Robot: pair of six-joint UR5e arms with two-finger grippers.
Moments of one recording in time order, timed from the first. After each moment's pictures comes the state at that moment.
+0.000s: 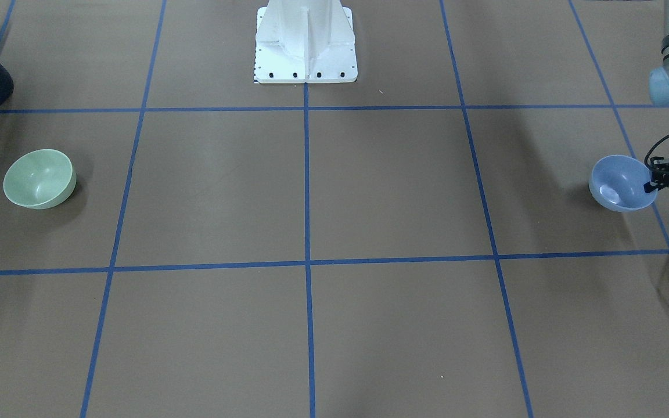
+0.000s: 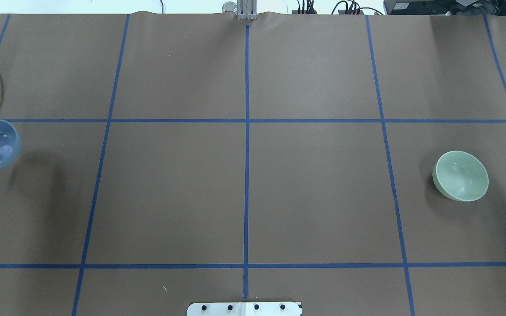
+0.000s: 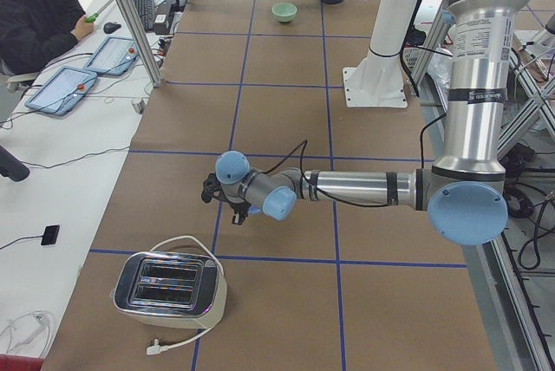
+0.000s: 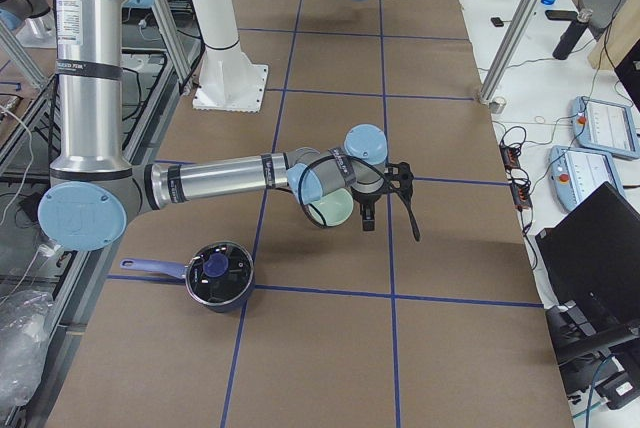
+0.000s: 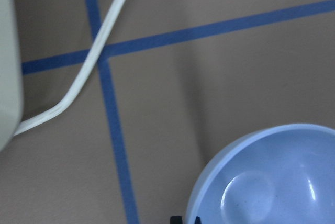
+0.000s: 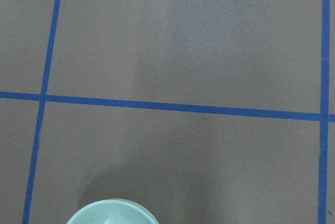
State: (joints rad) left arm -1.23 -1.61 -1.56 -2.00 -2.41 -0.40; right arm 1.33 -1.62 1.75 -1.27 2.39 0.42
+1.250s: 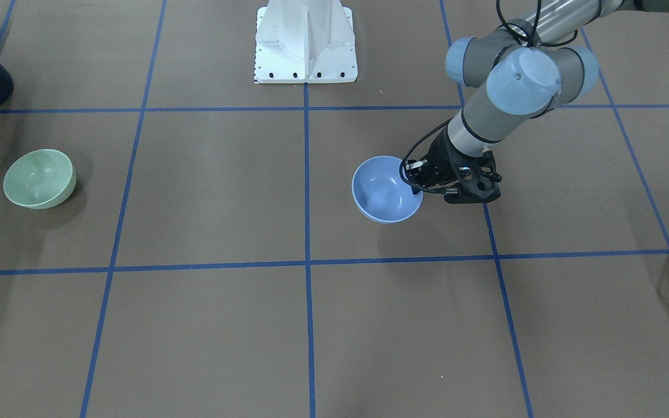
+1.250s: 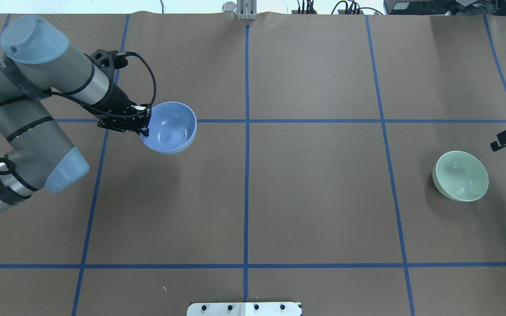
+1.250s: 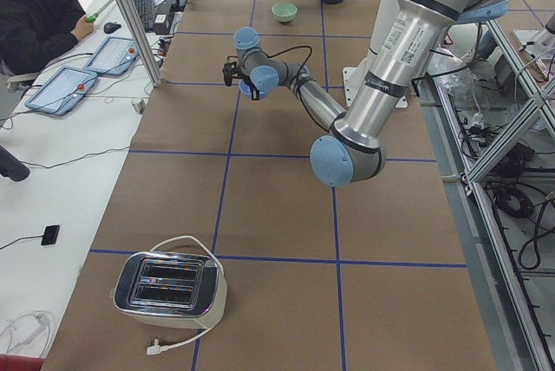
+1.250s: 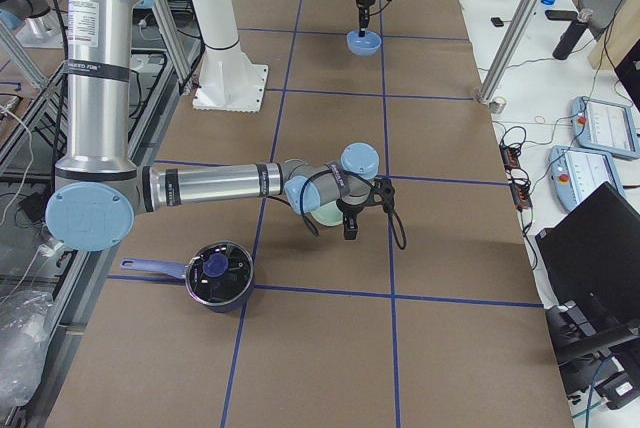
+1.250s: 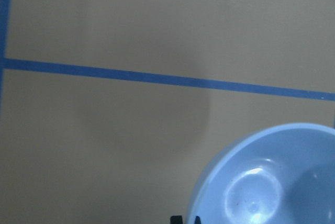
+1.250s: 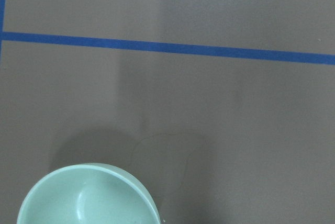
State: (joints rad) left arm -0.77 -2.12 -1.68 -1.77 -2.21 -1.20; right arm 1.18 -1.65 1.71 -1.25 2.38 0.42
